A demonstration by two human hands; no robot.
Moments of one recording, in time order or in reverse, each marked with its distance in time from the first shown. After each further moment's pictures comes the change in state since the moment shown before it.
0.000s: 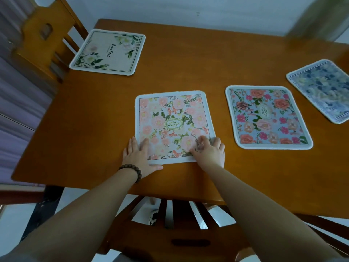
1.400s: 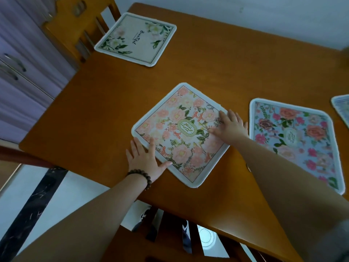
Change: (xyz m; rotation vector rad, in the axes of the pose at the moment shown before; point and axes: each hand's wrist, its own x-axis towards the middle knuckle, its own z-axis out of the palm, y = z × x) left_hand 0.007 0.045 0.023 -0.006 0.084 -0.297; right_hand 0.172 0.009 -0.040 -0.254 -0.183 -0.359
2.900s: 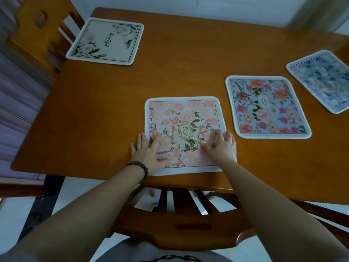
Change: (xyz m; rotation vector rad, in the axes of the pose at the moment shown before) left_hand -0.013 -0.033 -0.006 -0.011 -0.109 0.402; right_hand -0.169 -0.042 0.061 0.279 0.139 0.388
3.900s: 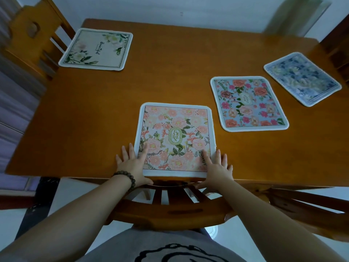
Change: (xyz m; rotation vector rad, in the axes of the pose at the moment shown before) left_hand -0.045 -0.018 0.012 0.171 -0.089 -0.006; right_hand -0.090 0.032 0.004 -0.342 -0.317 -0.064
